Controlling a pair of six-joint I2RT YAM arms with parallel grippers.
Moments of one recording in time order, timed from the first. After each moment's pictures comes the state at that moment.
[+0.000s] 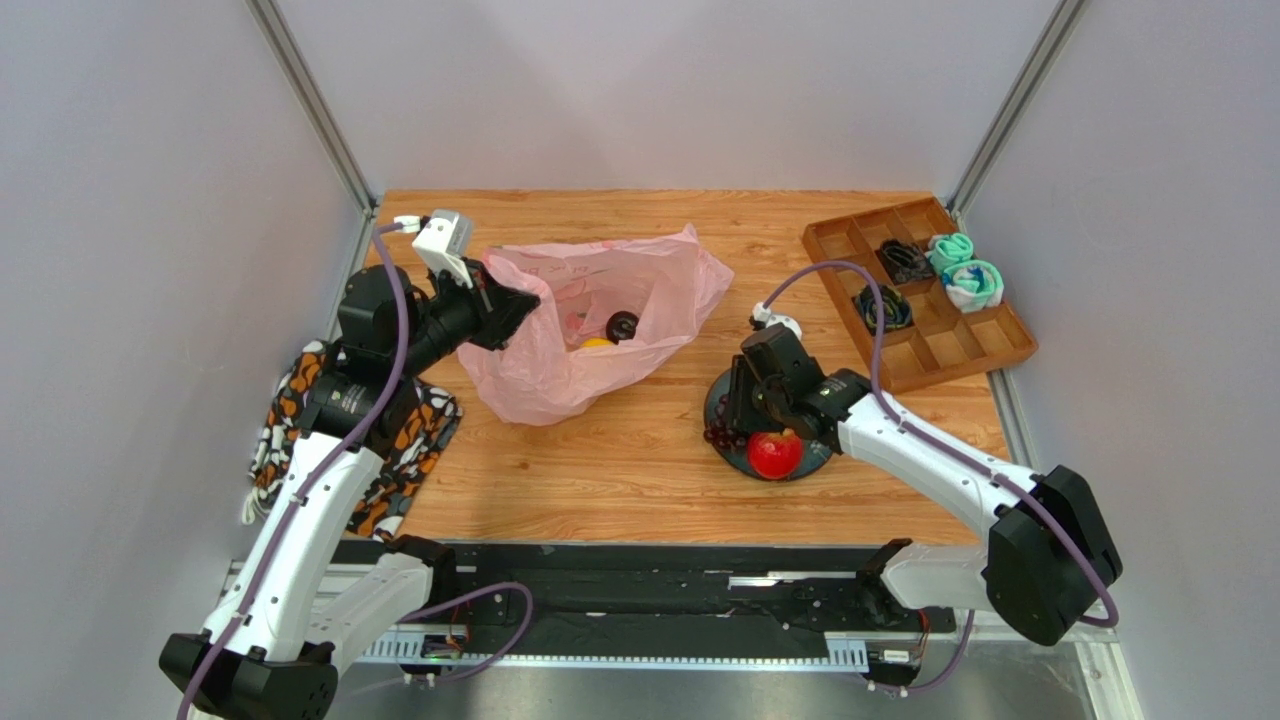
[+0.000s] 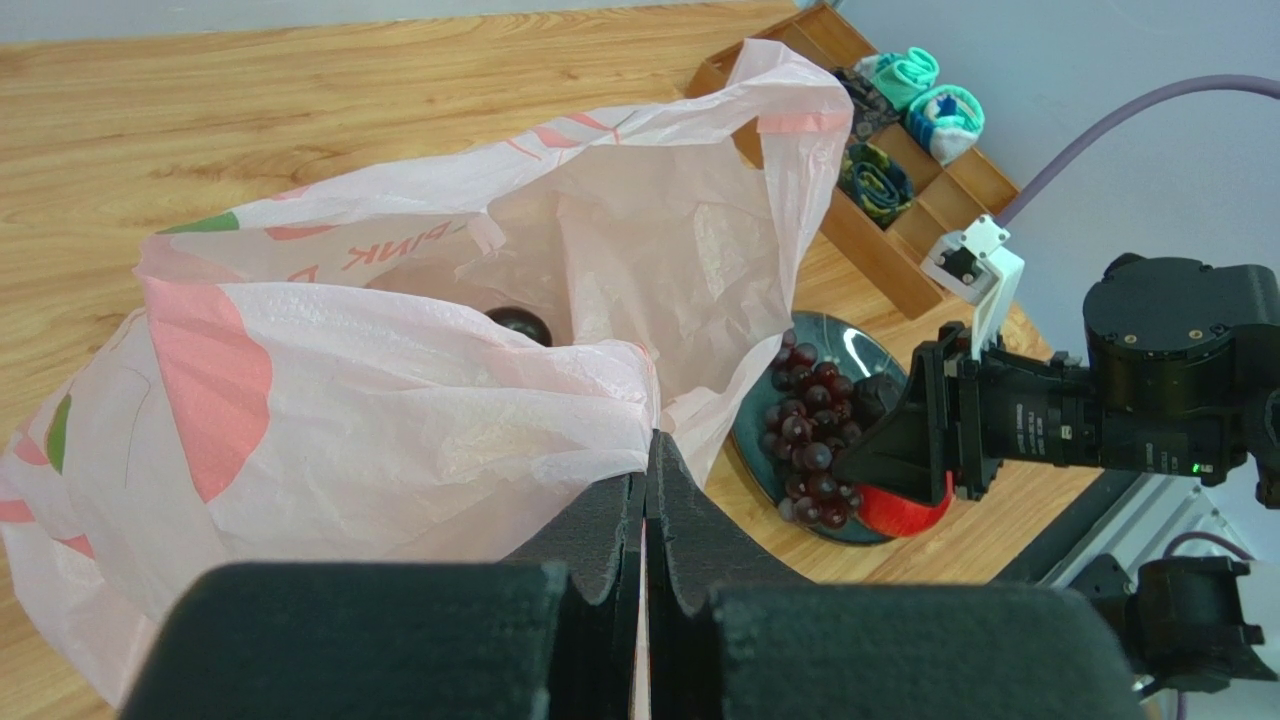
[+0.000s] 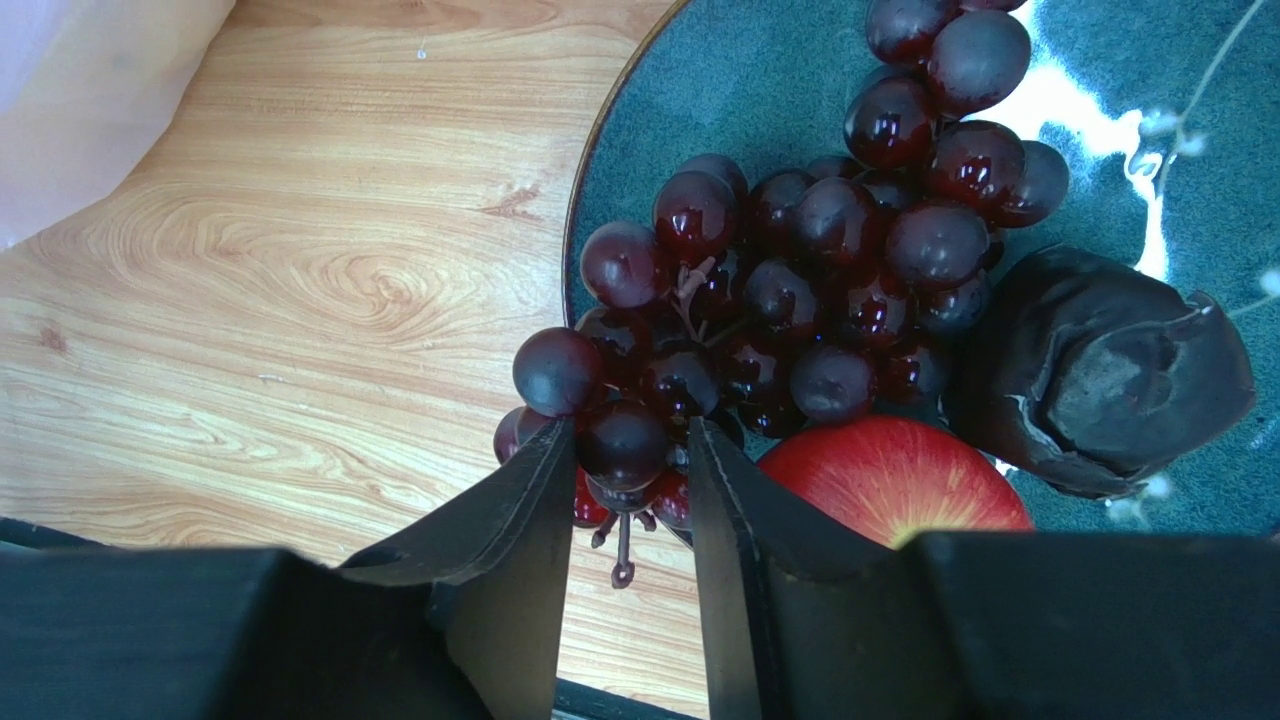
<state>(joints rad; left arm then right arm) -0.27 0.91 1.04 -0.33 0.38 -0.30 0.65 1.26 0.83 -0.48 0.11 0.63</state>
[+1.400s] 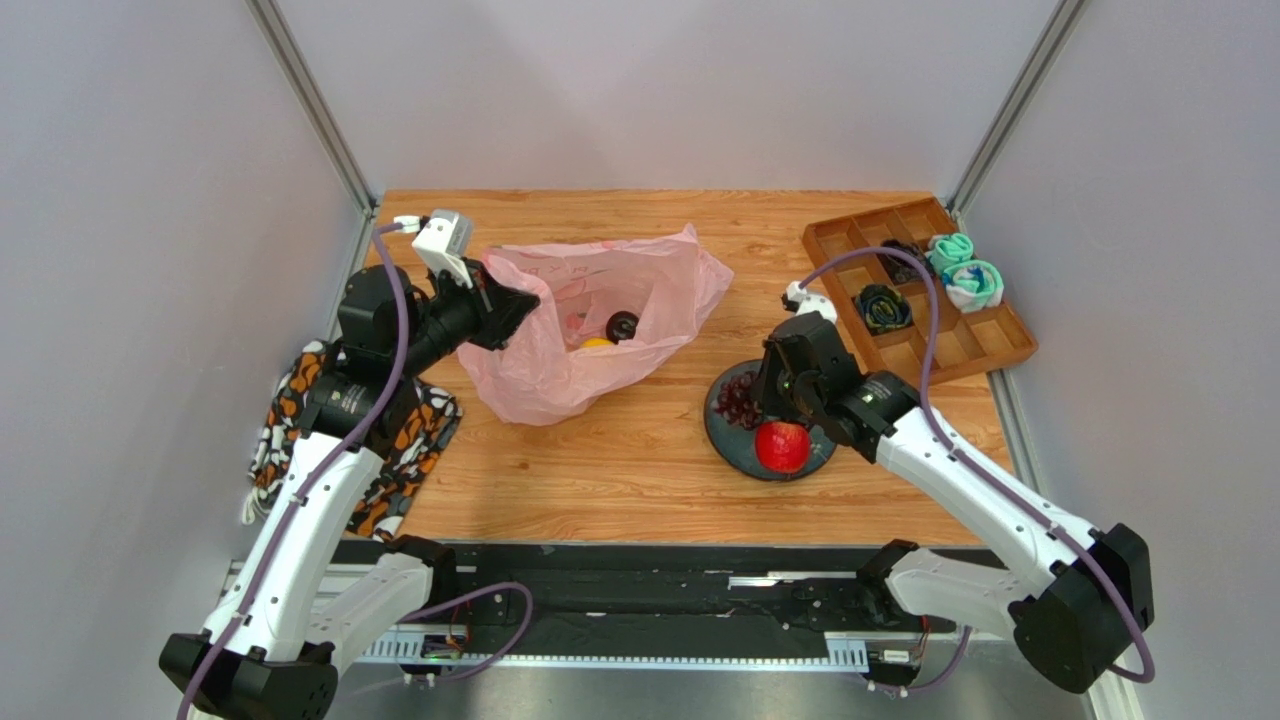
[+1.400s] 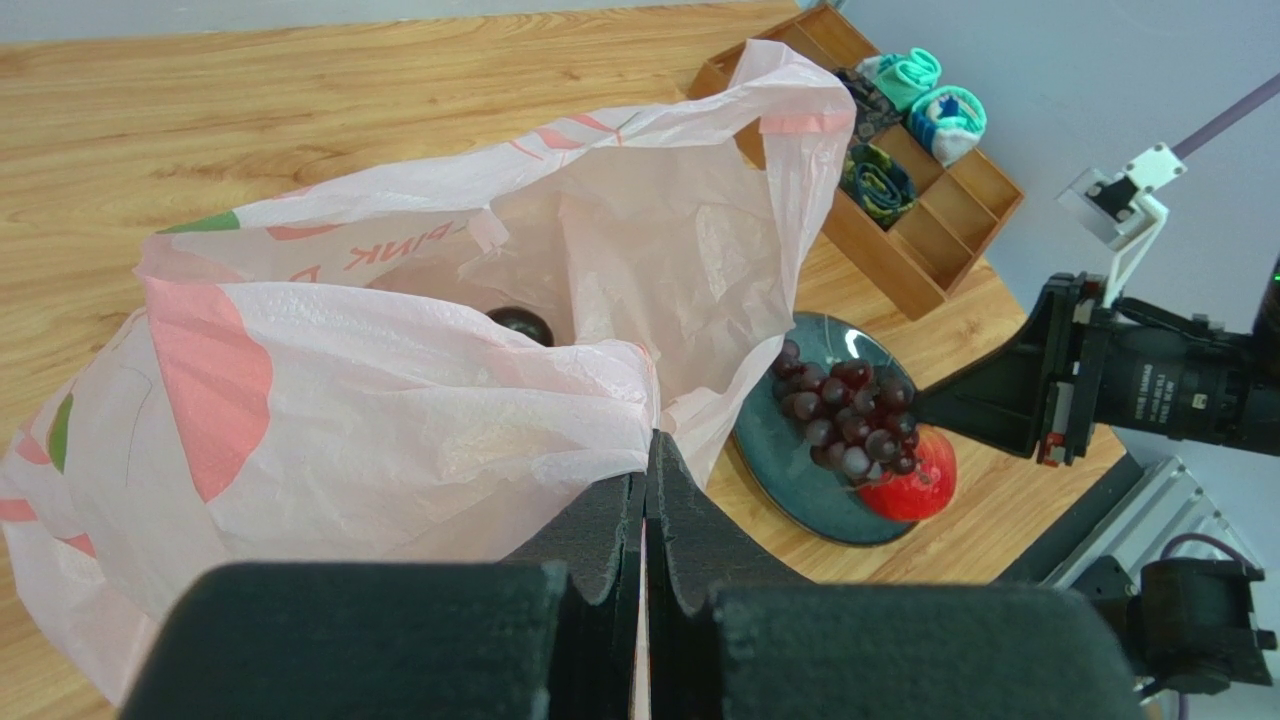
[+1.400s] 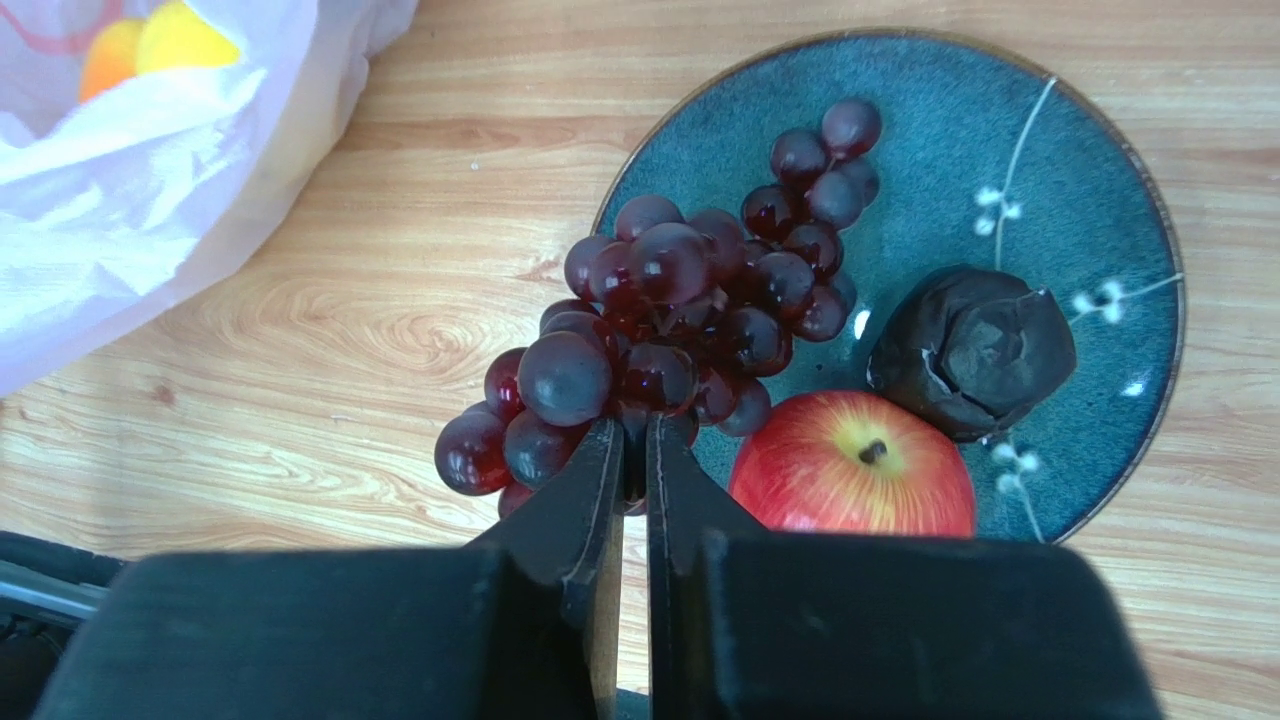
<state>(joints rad) -0.27 0.91 1.04 -0.33 0.38 -0.30 0.63 1.11 0.89 -0.56 0.18 0.61</state>
